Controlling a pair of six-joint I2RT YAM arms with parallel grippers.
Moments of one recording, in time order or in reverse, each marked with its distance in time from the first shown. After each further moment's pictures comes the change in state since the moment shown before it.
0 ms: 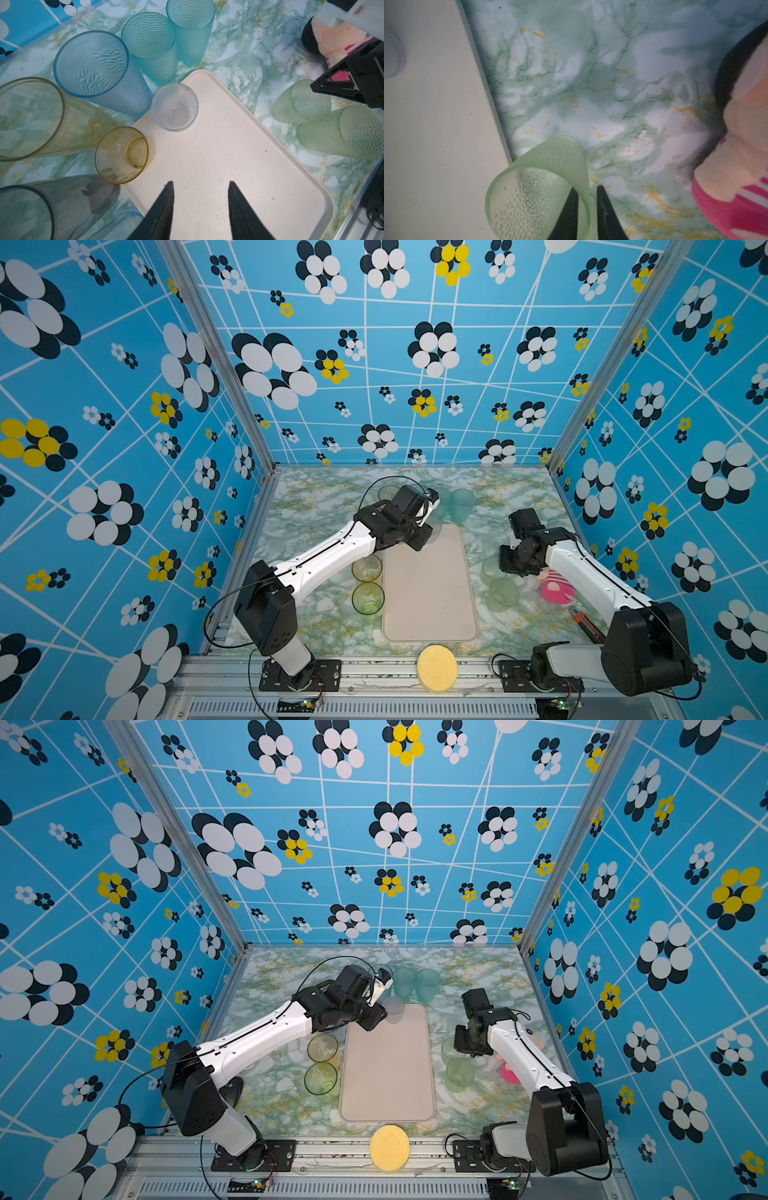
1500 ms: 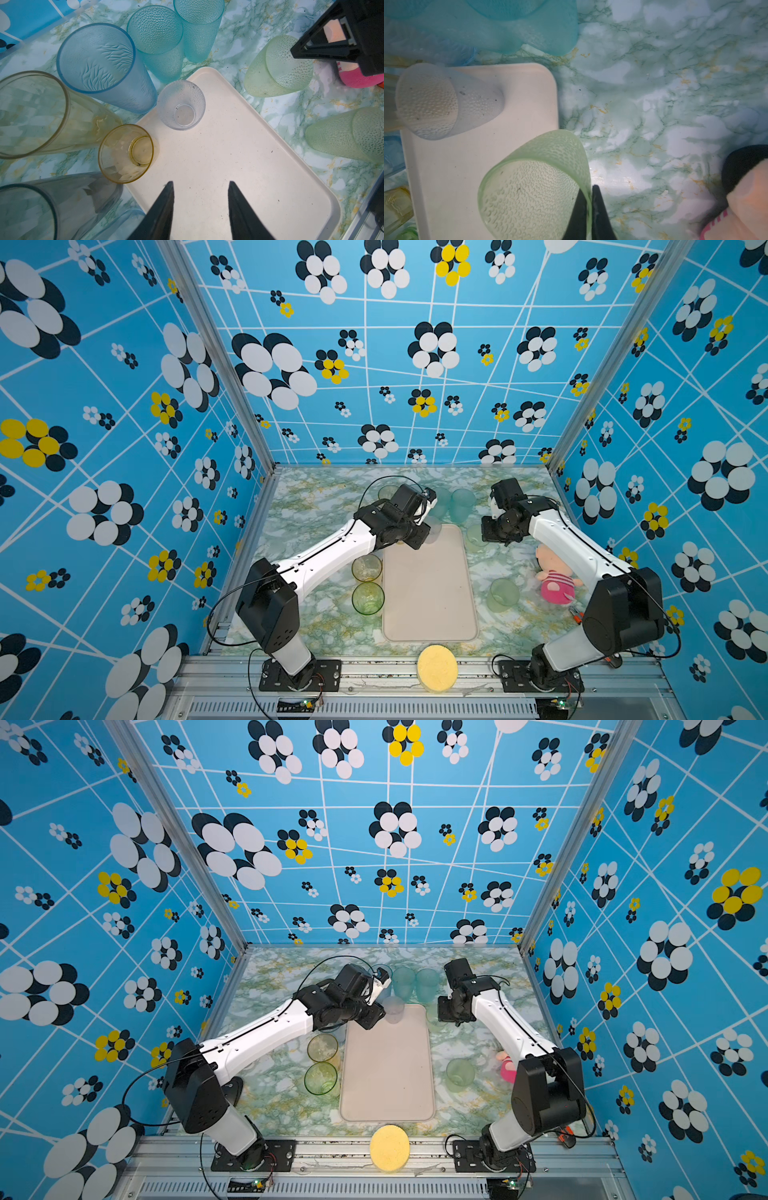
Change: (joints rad) left arm 0.022 0.015 0.000 0.000 0.000 0.000; right arm 0.101 0.237 0.361 -0.012 -0.005 -0.066
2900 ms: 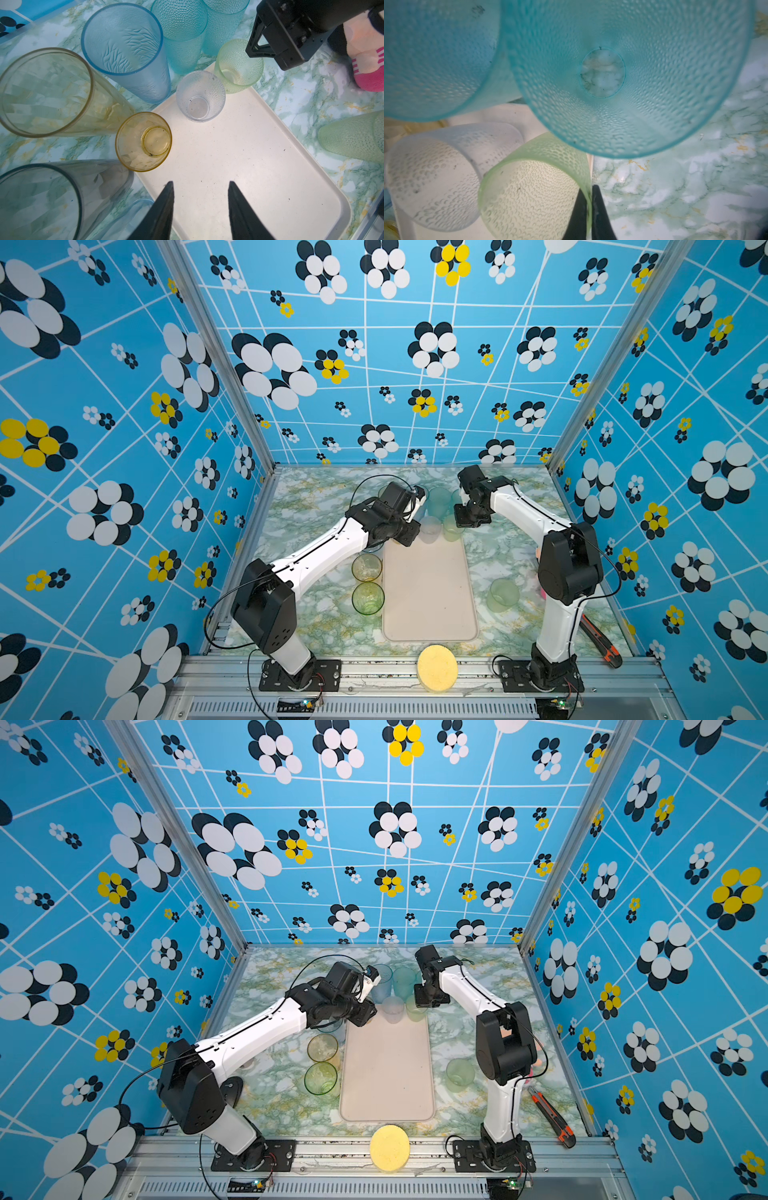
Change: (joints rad) left arm 0.070 -0.023 -0.045 0.004 0.027 0.000; right arm 0.089 0.373 0.349 -0.051 0.015 -0.019
